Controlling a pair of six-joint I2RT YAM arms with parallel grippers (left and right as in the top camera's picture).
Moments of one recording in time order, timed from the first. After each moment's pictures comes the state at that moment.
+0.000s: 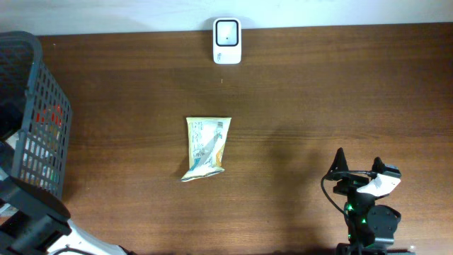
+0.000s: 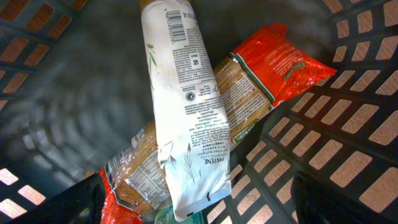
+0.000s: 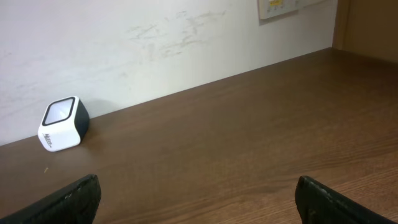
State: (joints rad) left arm 0.75 1.97 1.93 -1.21 0.03 -0.02; right arm -0.13 0.02 0.01 -0.07 0.05 0.24
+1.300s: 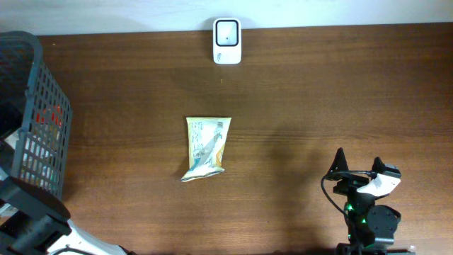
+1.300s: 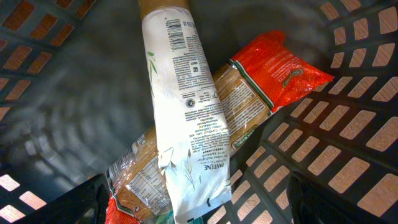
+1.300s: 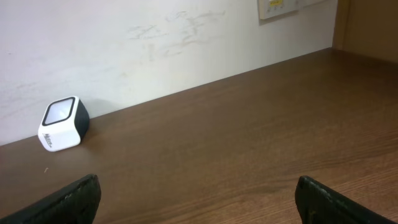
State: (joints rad) left arm 0.75 1.97 1.93 -1.20 0.03 -0.02; right arm -0.13 0.02 0.01 -0.07 0.05 0.24
